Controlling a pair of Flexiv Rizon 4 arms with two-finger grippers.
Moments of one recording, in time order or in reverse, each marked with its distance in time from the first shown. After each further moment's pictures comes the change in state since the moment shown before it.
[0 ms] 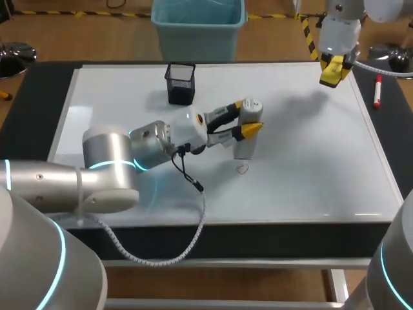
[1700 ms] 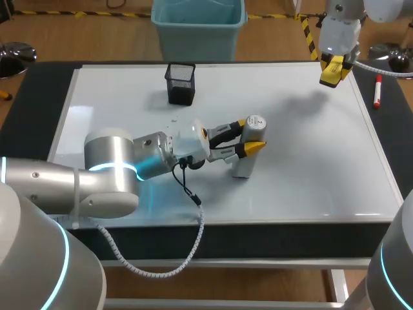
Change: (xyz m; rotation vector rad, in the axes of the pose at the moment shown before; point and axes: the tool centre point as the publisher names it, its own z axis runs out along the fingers) left arm 0.027 0.040 -0.013 -0.161 -0.012 -0.079; right arm 0.000 0.000 0.000 0.000 0.000 0.000
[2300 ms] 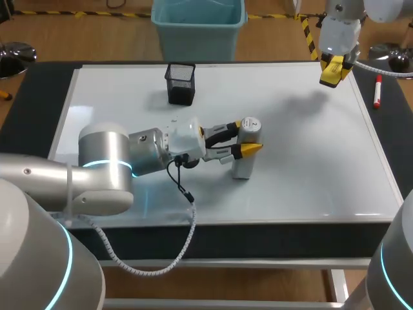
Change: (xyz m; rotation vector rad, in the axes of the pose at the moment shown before) left arm 0.004 -0.004 -0.008 -0.052 0.006 -0.007; right arm 0.000 0.000 0.000 0.000 0.000 0.000
